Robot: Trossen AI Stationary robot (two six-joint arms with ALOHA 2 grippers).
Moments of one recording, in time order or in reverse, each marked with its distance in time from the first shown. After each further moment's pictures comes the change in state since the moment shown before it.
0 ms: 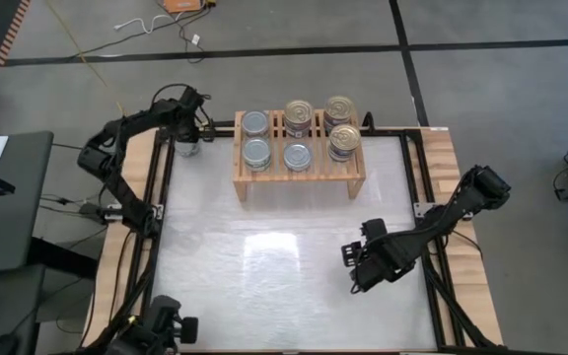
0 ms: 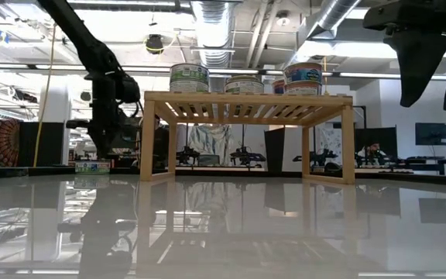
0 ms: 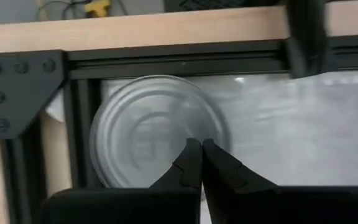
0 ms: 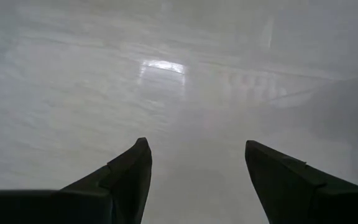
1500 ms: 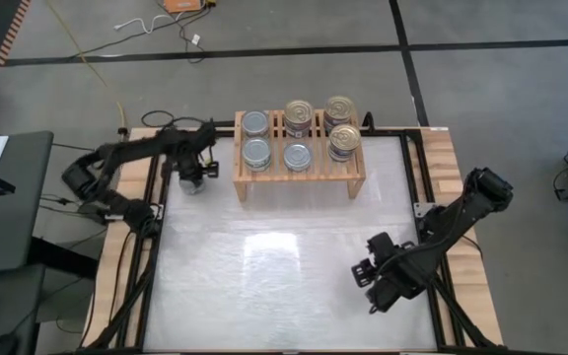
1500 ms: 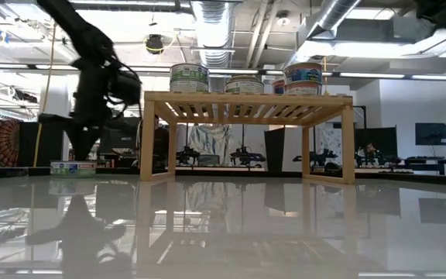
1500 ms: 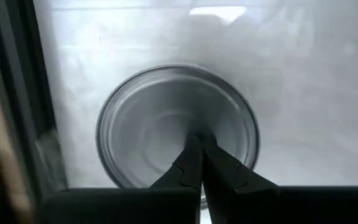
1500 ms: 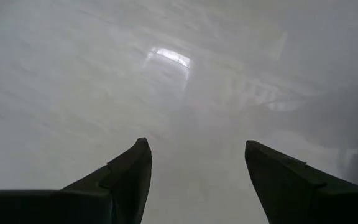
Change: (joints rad) left arm -0.309 -0.182 -0.306 -0.231 0.143 -0.410; right arm 0.163 0.000 0.000 -0.002 -0.012 -0.061
